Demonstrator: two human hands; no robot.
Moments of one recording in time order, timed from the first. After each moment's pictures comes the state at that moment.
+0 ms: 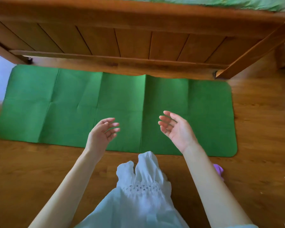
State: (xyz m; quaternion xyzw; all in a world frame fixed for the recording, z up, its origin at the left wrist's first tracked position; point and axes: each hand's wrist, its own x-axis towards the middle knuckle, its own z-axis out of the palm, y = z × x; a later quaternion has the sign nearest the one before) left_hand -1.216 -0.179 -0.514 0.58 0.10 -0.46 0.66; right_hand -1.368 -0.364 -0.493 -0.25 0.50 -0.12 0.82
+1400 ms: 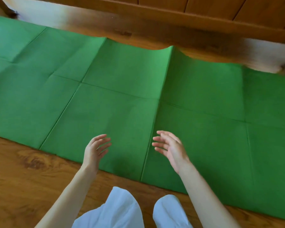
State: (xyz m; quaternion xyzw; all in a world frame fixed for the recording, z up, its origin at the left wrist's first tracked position) left_hand -1.242 -0.127 -1.046 0.67 0.12 -0.31 0.66; right_hand -1.367 -0.325 -1.014 -0.46 0.41 -0.04 0.79
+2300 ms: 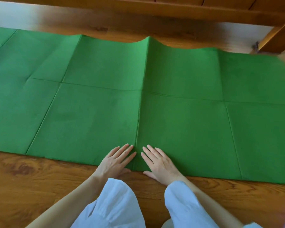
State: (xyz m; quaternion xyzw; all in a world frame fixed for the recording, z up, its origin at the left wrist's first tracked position) left_hand -1.287 -0.129 -1.130 0.73 -0.69 -0.02 -0.02; right_hand -1.454 -0.294 -1.105 -1.00 0.02 -0.01 0.04
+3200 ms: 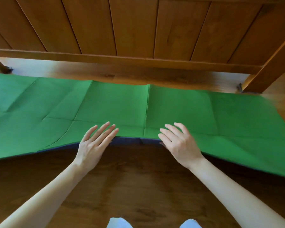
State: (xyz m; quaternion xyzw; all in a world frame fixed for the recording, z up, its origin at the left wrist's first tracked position) left_hand -1.169 -0.176 -0.968 0.76 -0.60 0.24 0.12; right_hand -1.378 -0.403 -0.943 -0.95 0.02 -0.29 -0.13
